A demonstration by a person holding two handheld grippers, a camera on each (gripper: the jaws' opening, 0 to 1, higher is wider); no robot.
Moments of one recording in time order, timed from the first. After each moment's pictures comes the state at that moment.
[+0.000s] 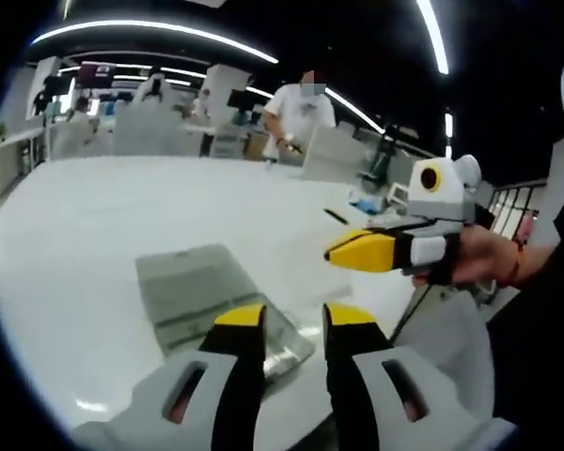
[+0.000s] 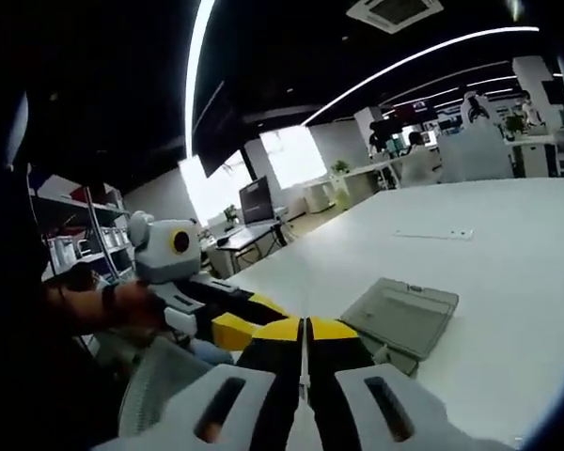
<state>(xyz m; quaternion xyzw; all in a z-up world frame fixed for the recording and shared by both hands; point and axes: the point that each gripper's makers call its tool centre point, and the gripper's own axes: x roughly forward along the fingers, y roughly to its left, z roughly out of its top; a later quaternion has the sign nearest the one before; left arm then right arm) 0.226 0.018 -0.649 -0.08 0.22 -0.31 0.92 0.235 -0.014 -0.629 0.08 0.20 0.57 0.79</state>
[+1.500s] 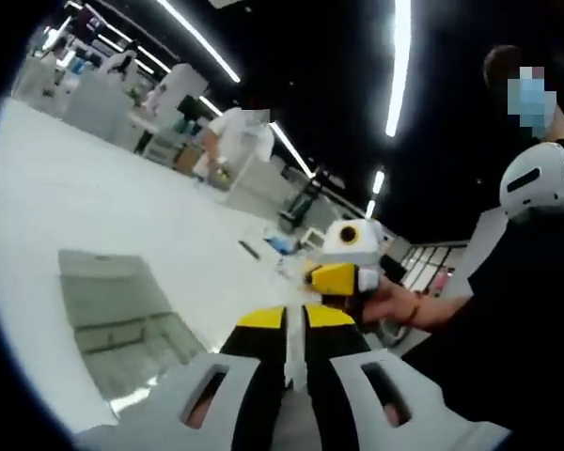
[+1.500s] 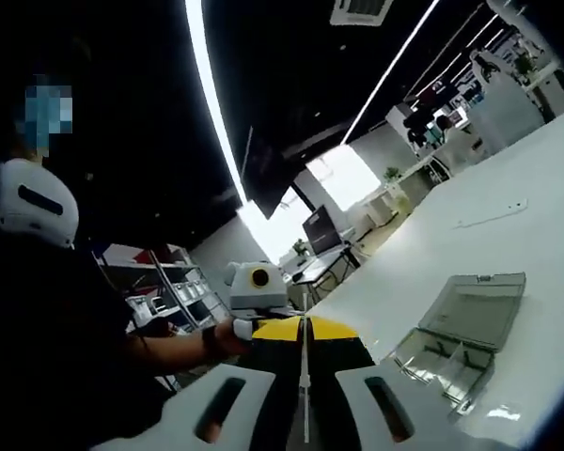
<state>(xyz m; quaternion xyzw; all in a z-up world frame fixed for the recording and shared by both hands) 0.197 -0.011 -0.595 -0.26 0.16 -0.48 0.82 0.203 -0.016 -0.582 0.25 0.19 0.67 0.67</state>
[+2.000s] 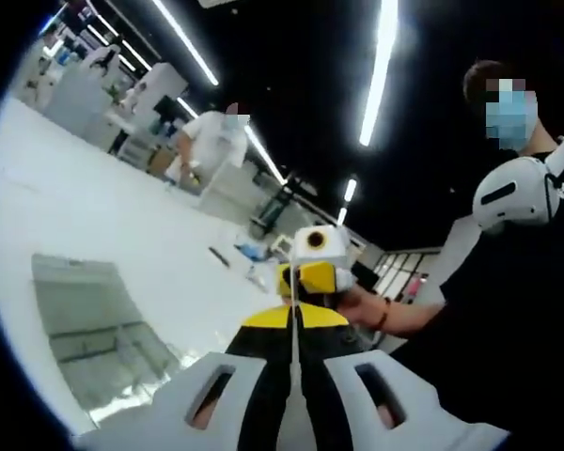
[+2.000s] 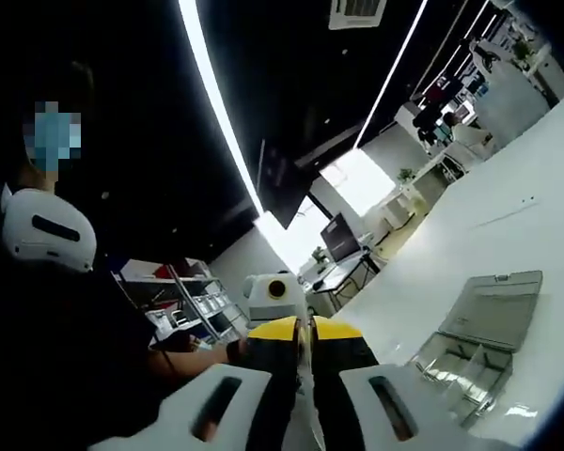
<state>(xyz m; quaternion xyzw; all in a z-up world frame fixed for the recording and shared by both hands) 0.190 -0.020 -0.577 -0.28 0.13 -0.51 0.80 0.201 -0.018 -0.566 0.29 0.19 0.68 0.65</state>
